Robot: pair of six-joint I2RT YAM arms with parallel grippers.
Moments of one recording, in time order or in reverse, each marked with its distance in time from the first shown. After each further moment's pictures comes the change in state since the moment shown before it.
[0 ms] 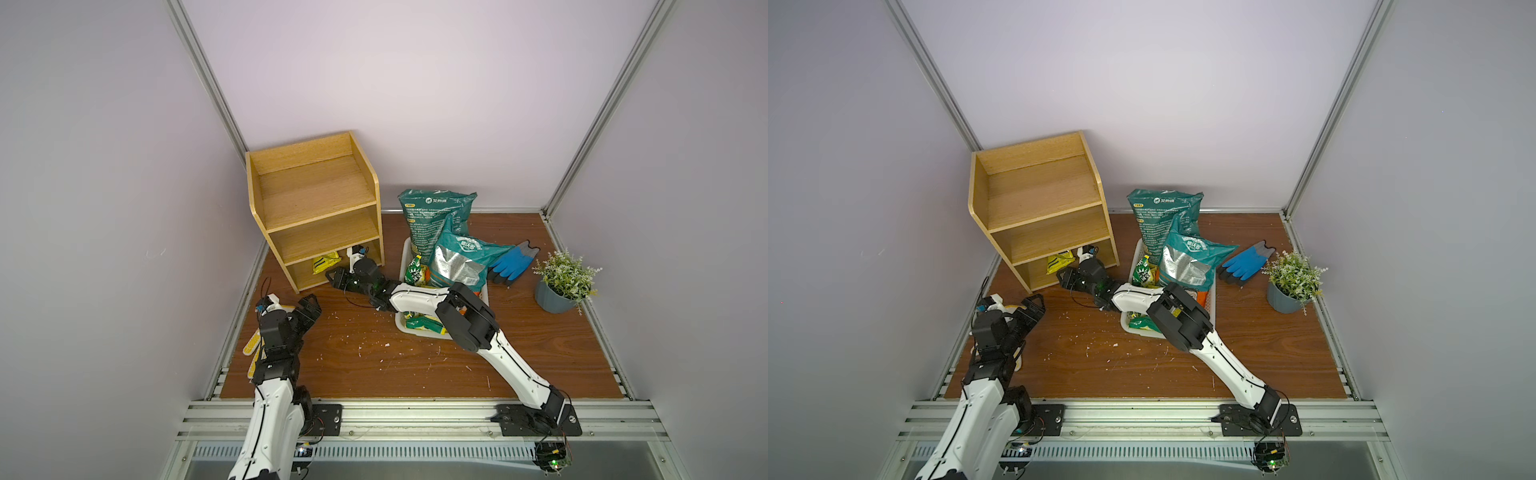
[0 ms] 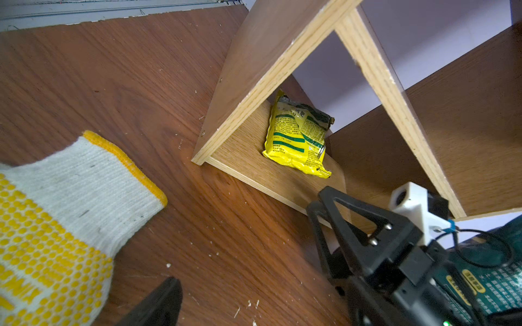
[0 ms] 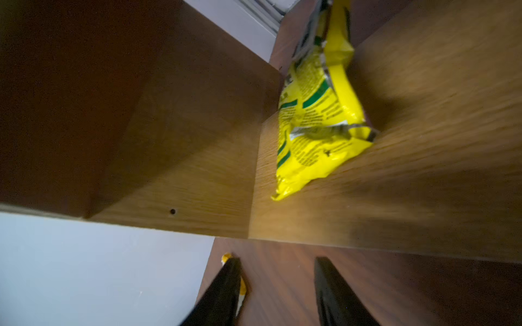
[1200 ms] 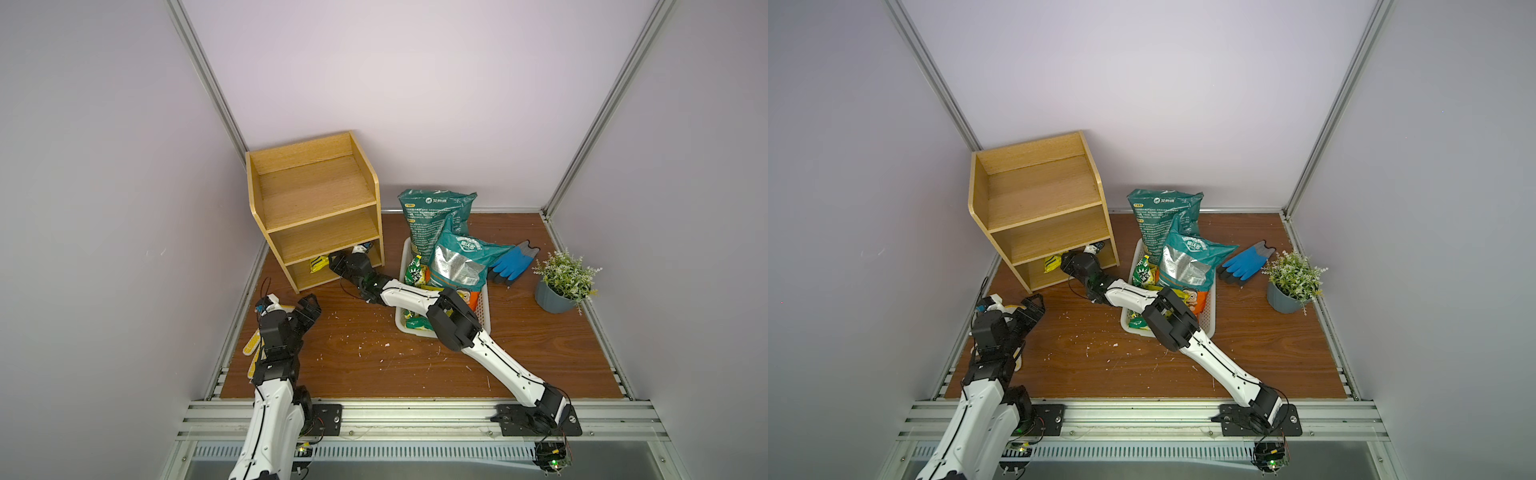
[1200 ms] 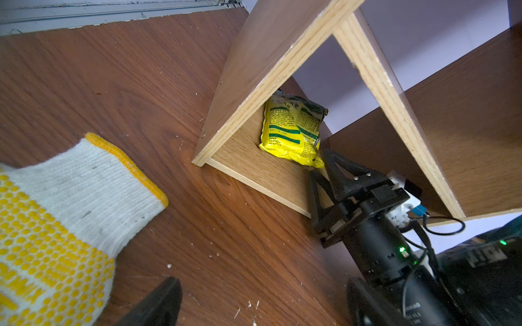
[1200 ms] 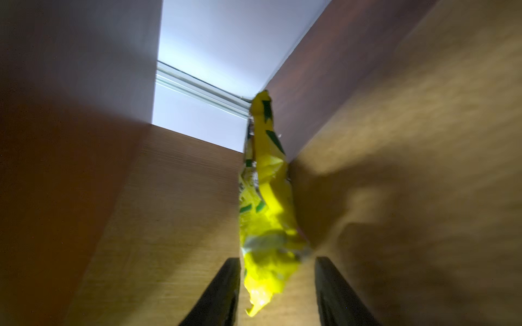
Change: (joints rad) left arm 0.001 -0.007 0.000 -0.002 -0.011 0.001; right arm -0.004 0.276 0.464 -0.113 0.236 0.136
